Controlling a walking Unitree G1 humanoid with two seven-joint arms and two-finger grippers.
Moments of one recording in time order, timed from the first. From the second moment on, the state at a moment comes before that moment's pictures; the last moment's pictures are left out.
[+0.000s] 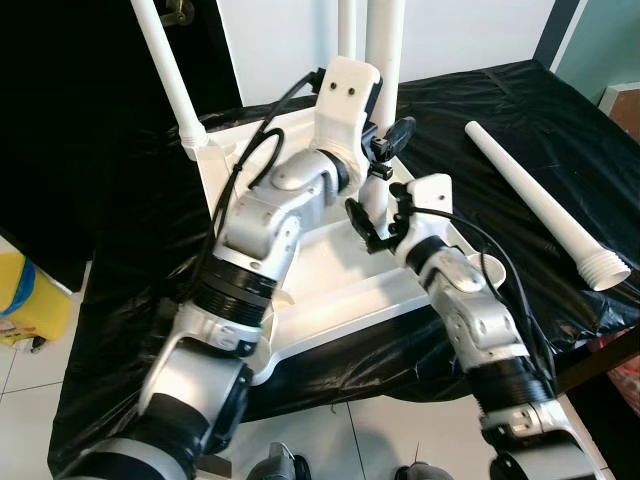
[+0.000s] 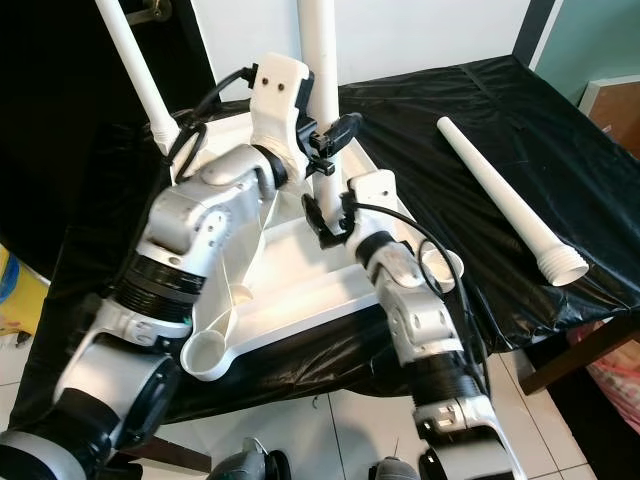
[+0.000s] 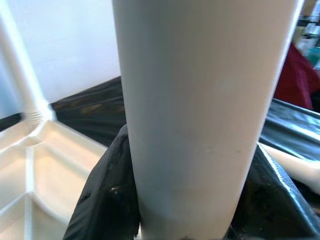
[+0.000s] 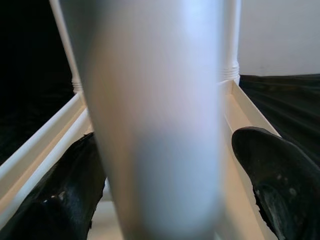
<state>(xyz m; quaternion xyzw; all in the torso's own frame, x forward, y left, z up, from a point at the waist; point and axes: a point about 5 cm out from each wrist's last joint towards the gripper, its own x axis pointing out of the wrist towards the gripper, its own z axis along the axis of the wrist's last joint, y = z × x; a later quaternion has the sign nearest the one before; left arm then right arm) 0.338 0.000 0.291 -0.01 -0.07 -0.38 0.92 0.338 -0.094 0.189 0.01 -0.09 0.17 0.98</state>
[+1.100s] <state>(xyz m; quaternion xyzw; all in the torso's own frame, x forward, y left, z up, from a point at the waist) 0.330 -0.019 0.296 -0.01 -0.09 -0.33 0.94 0.354 -0.080 0.187 -0.05 -0.09 0.11 0.99</state>
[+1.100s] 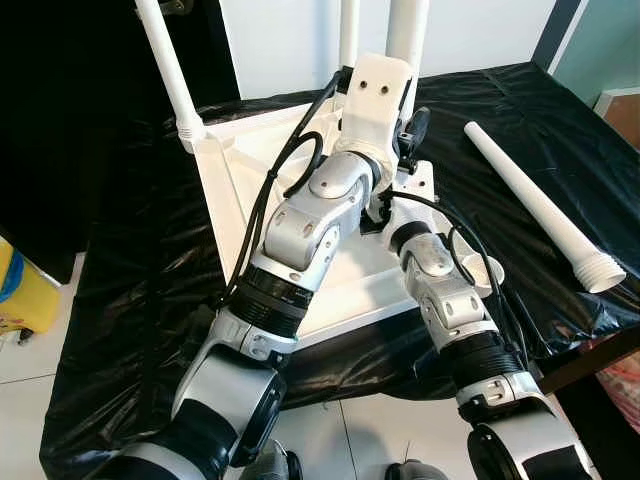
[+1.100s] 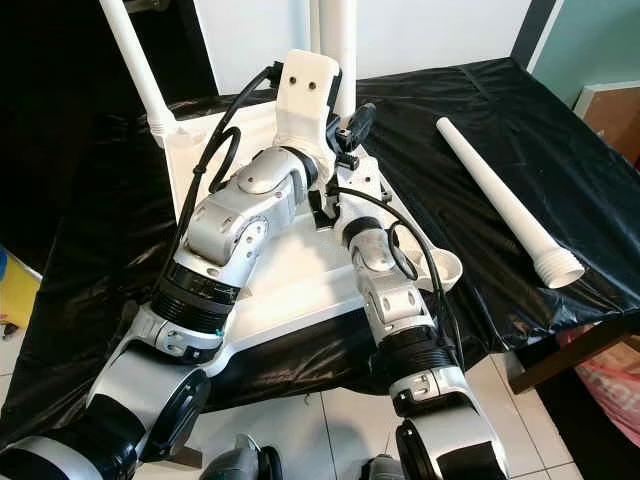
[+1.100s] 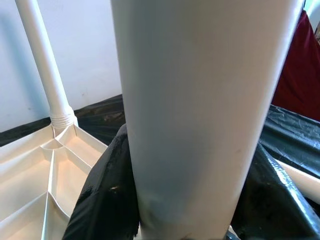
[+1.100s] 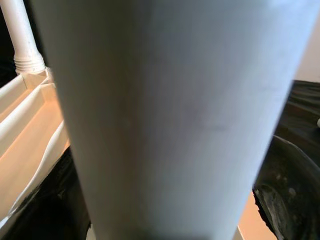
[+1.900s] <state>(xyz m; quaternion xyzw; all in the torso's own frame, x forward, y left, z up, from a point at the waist) 0.328 -0.022 0.301 -0.01 -0.11 -0.33 0.94 0.353 -0.079 0.190 -0.04 -0.12 0.12 0.99</state>
